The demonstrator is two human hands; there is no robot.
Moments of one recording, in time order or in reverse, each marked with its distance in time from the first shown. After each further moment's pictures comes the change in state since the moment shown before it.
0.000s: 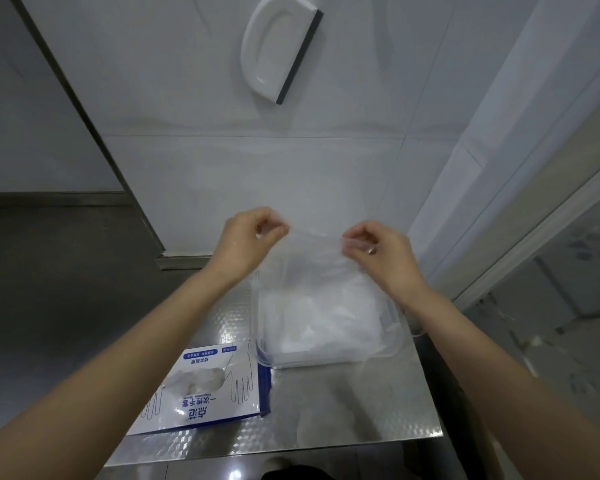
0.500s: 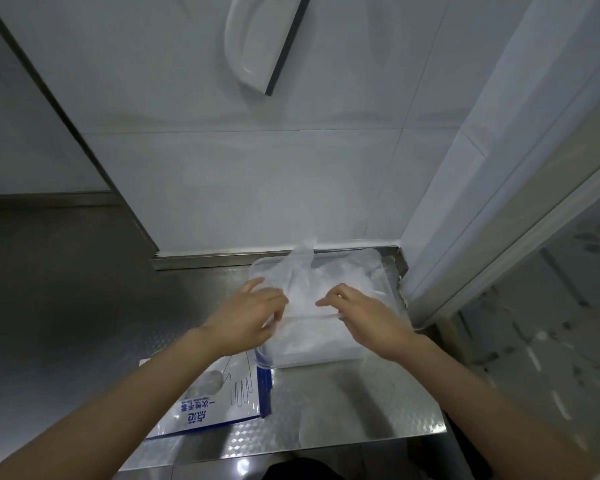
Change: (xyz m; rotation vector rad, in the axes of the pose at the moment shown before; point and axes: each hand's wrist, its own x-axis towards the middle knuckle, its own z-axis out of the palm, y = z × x) left_hand -0.063 -0.066 0.036 0.558 -0.537 0.444; right_hand -0.049 0.074 0.033 -0.578 -0.539 -0.251
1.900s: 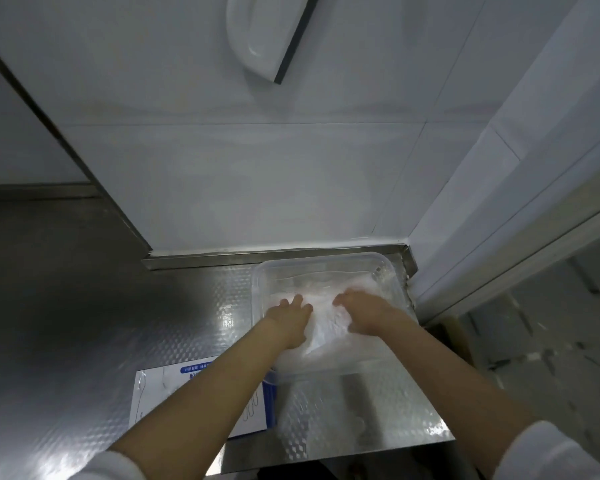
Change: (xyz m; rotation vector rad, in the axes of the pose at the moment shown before) left_hand 0.070 0.009 0.053 -0.017 -0.606 -0.319; right_hand 0.059 0.031 0.023 -0.144 -0.463 0.344
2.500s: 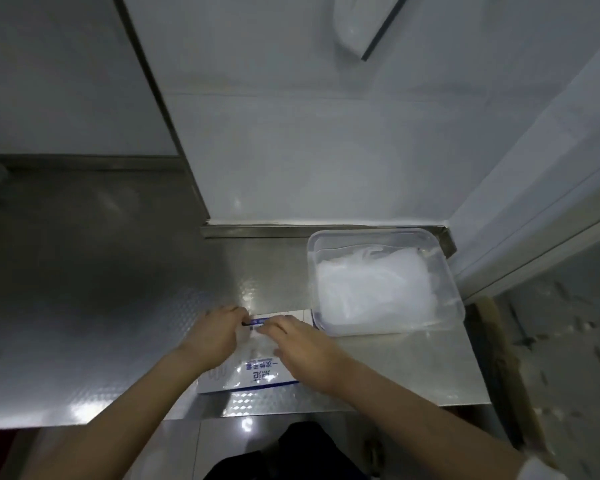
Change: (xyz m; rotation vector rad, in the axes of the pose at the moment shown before) left_hand -0.143 -0.129 0.087 -0.294 0.364 -0.162; right_hand -0.053 -0.186 0.061 0.201 0.381 -0.588
